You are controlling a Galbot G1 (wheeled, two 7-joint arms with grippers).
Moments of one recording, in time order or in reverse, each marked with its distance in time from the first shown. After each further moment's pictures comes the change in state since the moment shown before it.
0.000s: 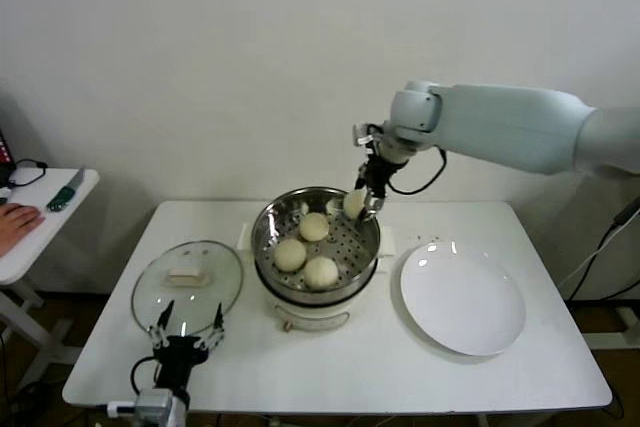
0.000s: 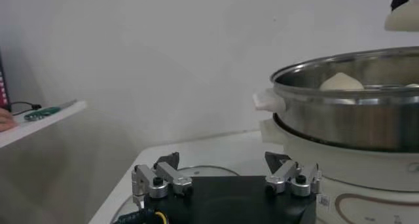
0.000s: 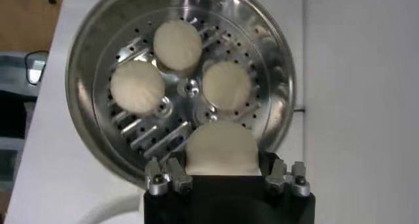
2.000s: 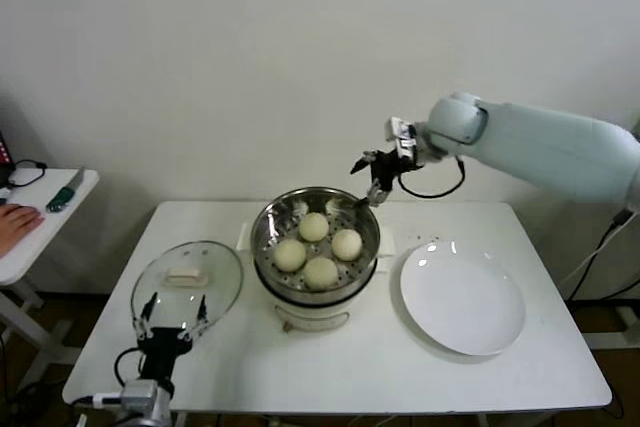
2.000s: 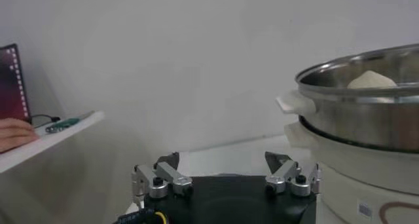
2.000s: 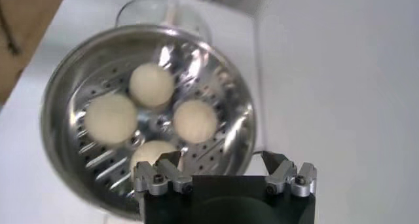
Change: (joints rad) left arm -0.038 0.040 -0.056 0.034 -0.016 -0.037 0.001; right arm -0.235 -0.339 0.398 0.125 -0.118 0.211 0.182
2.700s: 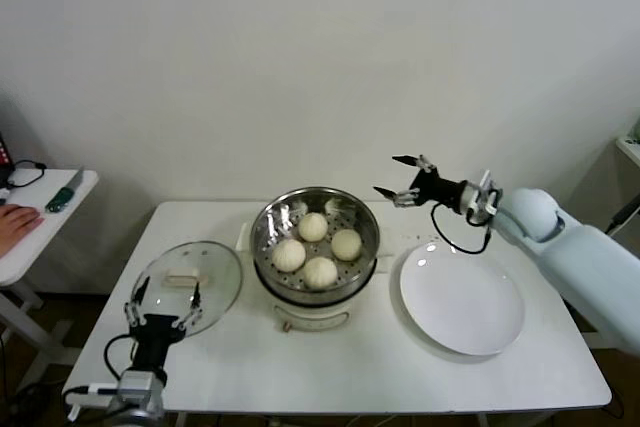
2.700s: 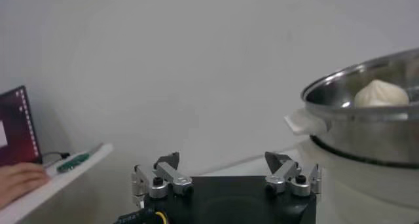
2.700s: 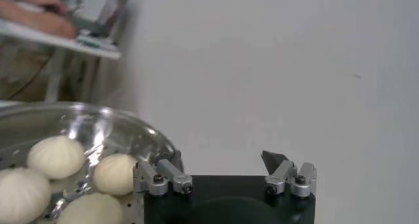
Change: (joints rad) left arm -0.025 -0.001 -0.035 -0.021 0.141 0.008 0.029; right arm -0.997 -0.175 1.074 0.202 -0.159 0.162 0.309
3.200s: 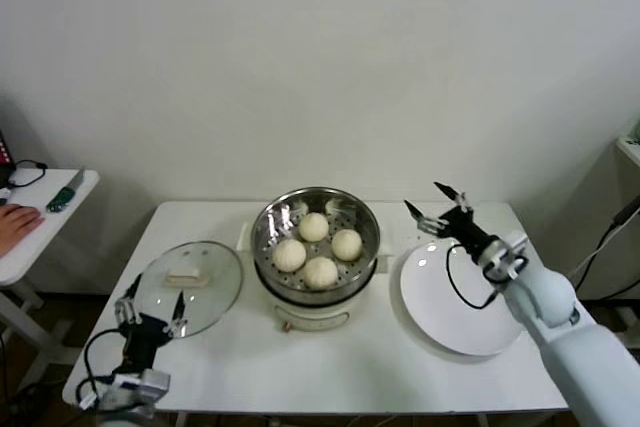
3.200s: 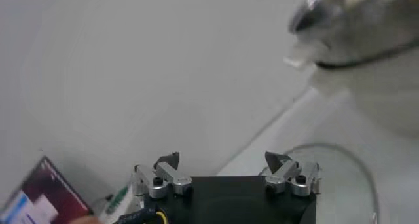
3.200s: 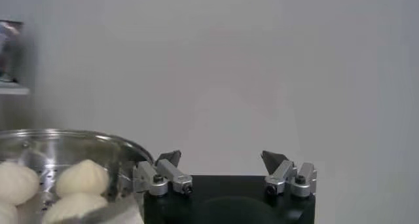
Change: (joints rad) left arm -0.020 0.049 -0.019 0.057 0.479 0.058 0.039; right arm -0.594 0.196 0.562 0.193 -0.129 -0.038 0.179
